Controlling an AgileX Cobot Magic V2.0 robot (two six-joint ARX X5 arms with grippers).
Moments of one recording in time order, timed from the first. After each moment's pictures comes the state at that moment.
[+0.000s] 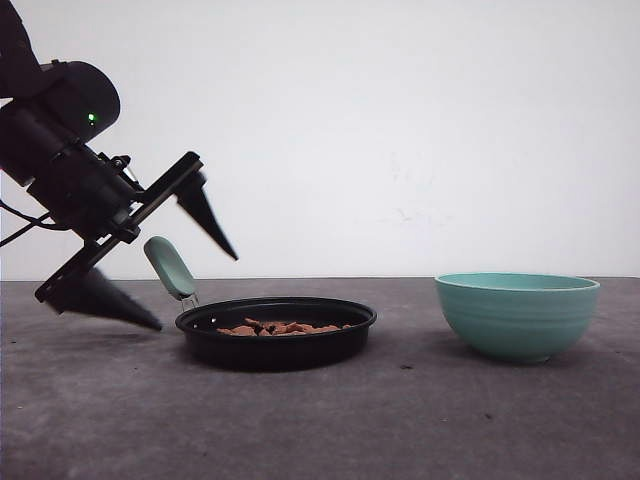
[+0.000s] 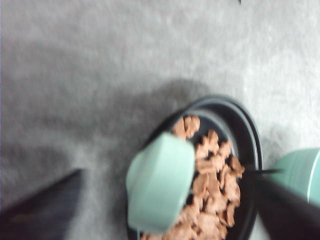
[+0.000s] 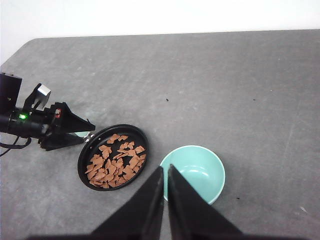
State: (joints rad) left arm -0.23 1.71 1.00 -0.17 0.54 -0.61; right arm 0.31 0.68 1.18 -0.94 -0.15 0.25
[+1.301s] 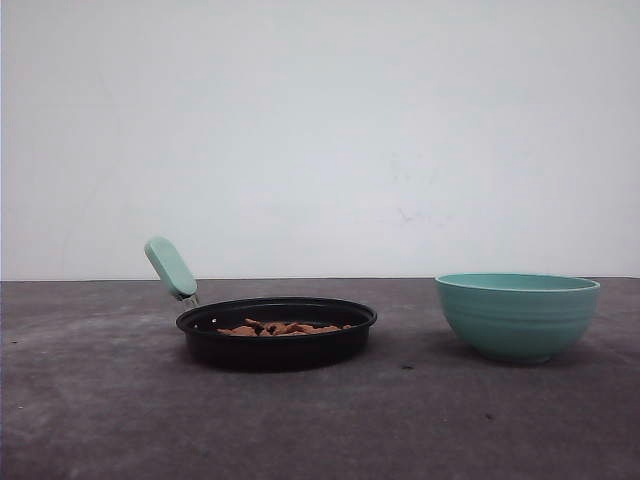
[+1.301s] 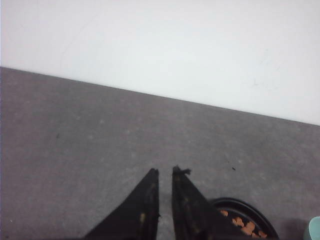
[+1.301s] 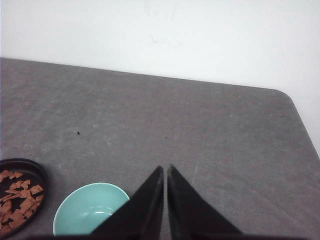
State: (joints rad) left arm -0.19 0.49 1.02 -0.73 -0.08 -0.26; right arm 0.31 0.58 0.98 -0.69 0.18 0.06
